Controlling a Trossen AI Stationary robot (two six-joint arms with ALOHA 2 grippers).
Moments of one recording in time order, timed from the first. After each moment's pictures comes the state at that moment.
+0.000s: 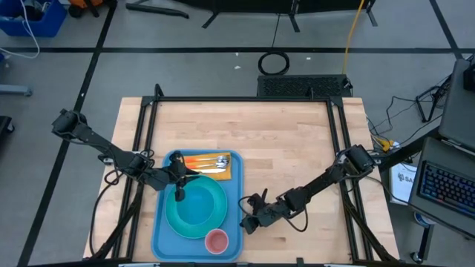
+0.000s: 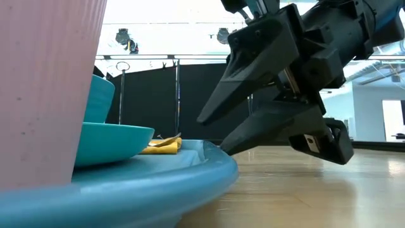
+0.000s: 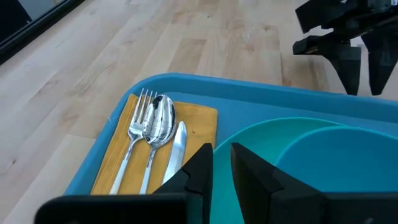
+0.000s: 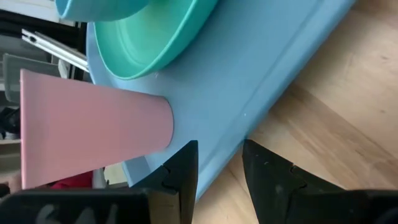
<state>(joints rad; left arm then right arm) -0.51 0.96 0.43 -0.10 -0.55 -0.42 0.50 1.99 1.02 0.32 0.15 1.45</state>
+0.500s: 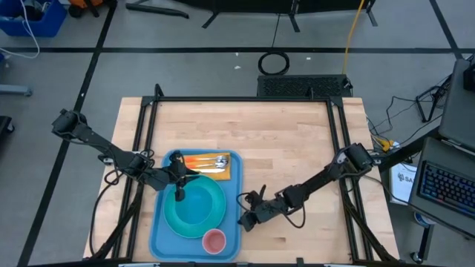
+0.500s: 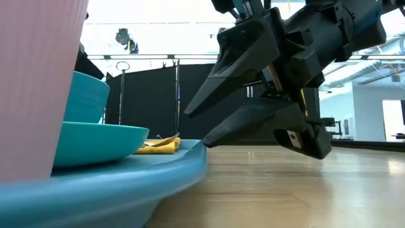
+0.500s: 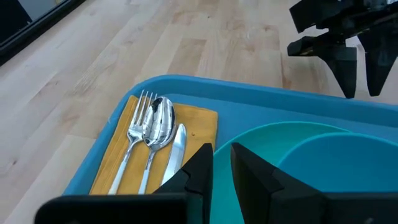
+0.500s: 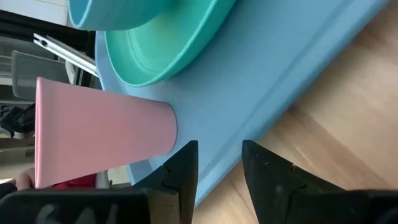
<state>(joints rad) -0.51 0.96 0.43 -0.10 -0.55 -0.42 0.46 1.98 1.02 0.34 0.12 1.39</state>
